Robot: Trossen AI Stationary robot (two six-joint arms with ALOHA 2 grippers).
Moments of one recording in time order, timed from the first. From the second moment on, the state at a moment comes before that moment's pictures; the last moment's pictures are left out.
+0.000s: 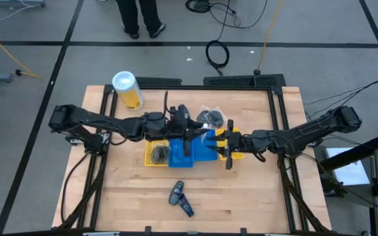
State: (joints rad) left arm -0.09 1.53 1.17 0.35 -0.20 -0.12; right arm 0.24 1.20 0.66 0.51 0.31 0.01
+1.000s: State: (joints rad) left arm -0.13 1.61 1.17 0.47 -0.57 -0.03; right arm 0.20 1.24 0.66 0.54 0.47 0.09
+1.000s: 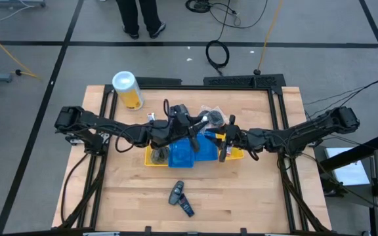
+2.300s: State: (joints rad) left arm -0.13 1.61 1.17 0.47 -0.57 0.00; right arm 0.15 1.36 0.66 0.69 0.42 0.08
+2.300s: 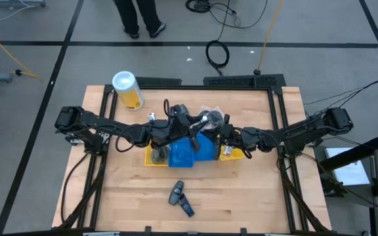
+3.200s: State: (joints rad) left arm -0.24 1.46 1.17 0.30 -0.80 0.13; right arm 0.17 1.16 0.65 0.33 0.51 0.10
